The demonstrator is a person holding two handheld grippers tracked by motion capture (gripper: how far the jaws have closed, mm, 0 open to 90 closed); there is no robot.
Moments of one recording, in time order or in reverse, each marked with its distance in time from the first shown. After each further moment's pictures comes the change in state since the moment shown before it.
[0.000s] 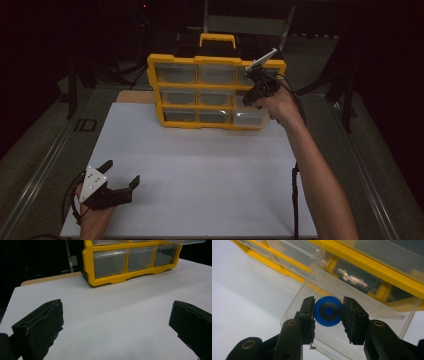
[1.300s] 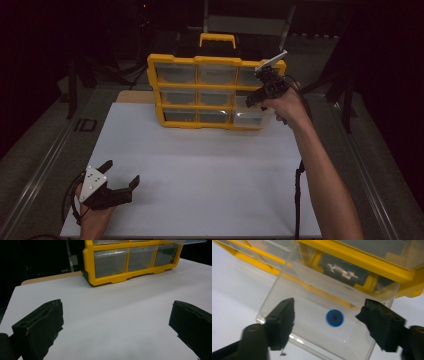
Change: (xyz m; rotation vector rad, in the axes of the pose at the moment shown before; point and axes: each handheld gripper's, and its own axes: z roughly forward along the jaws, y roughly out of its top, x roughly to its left) left arm 0.000 0.000 0.000 0.004 0.004 -0.004; right arm -0.022 -0.010 0.001 0.004 -0.010 0.076
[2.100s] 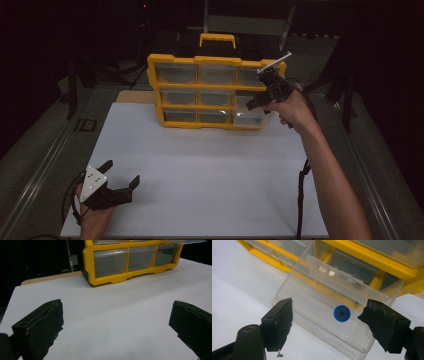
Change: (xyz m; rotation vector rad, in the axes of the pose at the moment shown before) left arm 0.000 0.000 0.000 -0.001 0.002 0.002; right arm 0.004 -0.014 -0.015 -0.044 0.046 -0.078
